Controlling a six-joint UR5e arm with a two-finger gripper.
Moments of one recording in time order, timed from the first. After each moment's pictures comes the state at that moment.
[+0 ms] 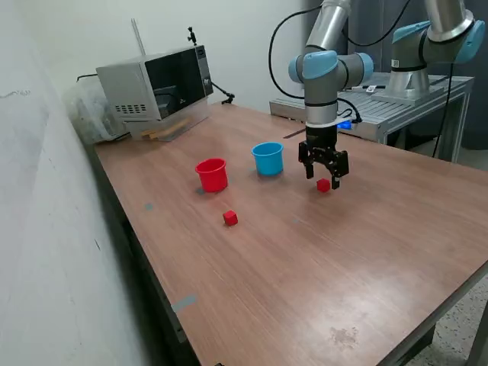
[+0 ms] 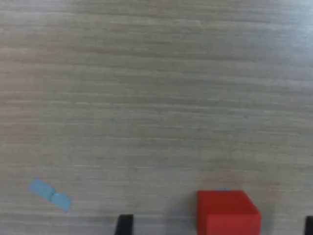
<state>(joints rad) 0.04 -0.92 1.80 -2.52 -1.54 3.17</state>
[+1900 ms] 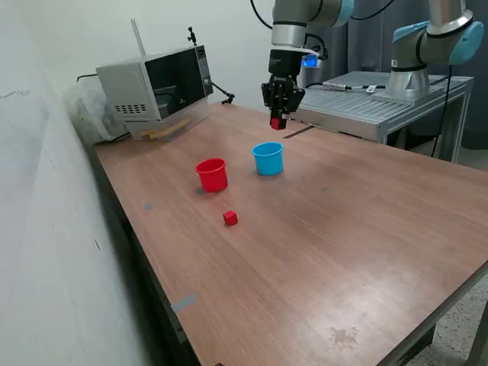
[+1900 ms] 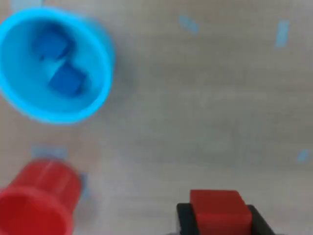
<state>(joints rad) -0.07 -1.16 1.69 -2.40 -1.59 3.06</state>
